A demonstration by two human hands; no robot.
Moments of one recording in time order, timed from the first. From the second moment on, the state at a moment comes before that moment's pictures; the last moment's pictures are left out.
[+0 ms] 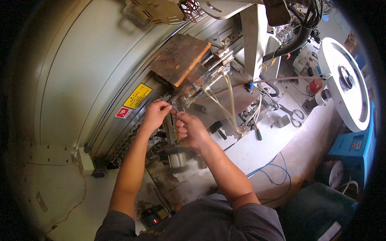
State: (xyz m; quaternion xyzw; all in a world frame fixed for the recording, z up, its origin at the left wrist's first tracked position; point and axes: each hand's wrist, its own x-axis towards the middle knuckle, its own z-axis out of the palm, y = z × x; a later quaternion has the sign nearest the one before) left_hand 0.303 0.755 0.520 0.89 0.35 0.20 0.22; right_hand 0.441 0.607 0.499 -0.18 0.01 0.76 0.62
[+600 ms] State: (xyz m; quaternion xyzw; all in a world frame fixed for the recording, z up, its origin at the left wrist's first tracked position) left_hand 0.297 0.766 0.505 0.87 0.34 0.21 0.28; right_hand 0.437 0.611 0.498 -0.17 0.00 0.77 0.62
